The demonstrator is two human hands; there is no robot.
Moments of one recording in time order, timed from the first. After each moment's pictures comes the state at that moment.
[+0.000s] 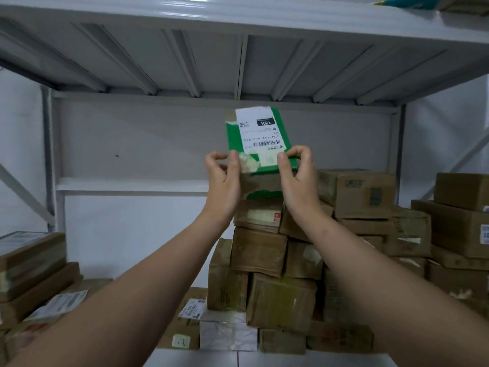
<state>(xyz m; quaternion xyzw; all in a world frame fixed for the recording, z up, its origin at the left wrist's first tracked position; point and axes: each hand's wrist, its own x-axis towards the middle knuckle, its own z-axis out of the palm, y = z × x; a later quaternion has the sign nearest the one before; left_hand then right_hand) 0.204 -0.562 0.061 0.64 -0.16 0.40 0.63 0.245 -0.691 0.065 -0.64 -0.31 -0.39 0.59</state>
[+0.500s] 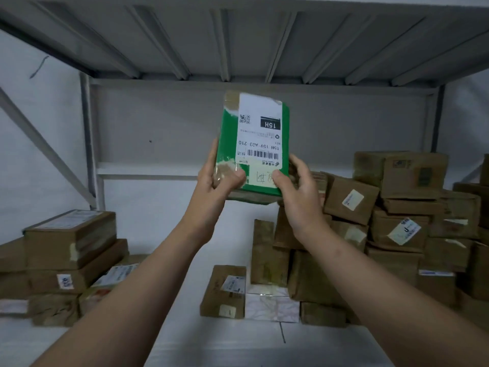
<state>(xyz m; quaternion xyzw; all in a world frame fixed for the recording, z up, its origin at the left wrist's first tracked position) 0.133 -0.456 0.011 0.65 -0.25 0.34 0.63 0.171 -0.611 0.013 -0.58 -0.35 -0.23 0.70</state>
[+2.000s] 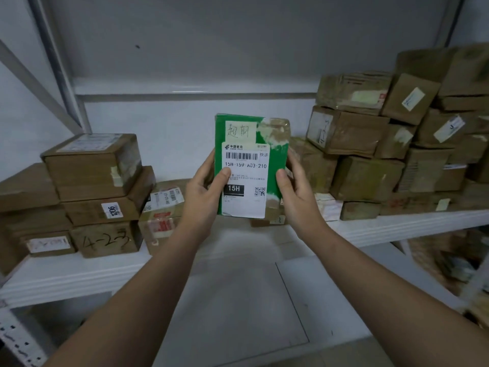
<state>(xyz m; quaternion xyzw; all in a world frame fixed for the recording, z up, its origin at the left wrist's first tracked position) 0.086 -0.302 -0.139 0.65 -0.11 0.26 0.70 0.113 -0.465 -0.149 -0.68 -0.25 -0.18 0.67</state>
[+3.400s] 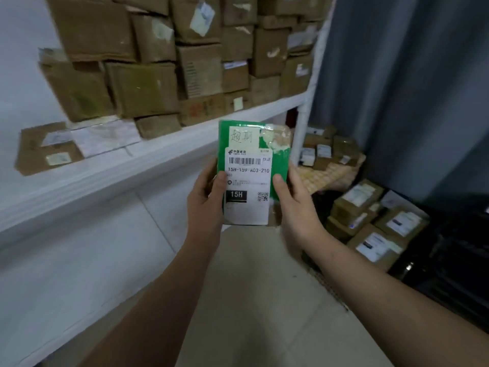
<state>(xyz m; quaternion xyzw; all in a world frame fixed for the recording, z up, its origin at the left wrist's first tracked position) -0.038 -0.681 -0.260 0.62 -0.12 0.02 0.77 -0.082 -0.825 -0.269 -0.73 0.05 -0.23 0.64</state>
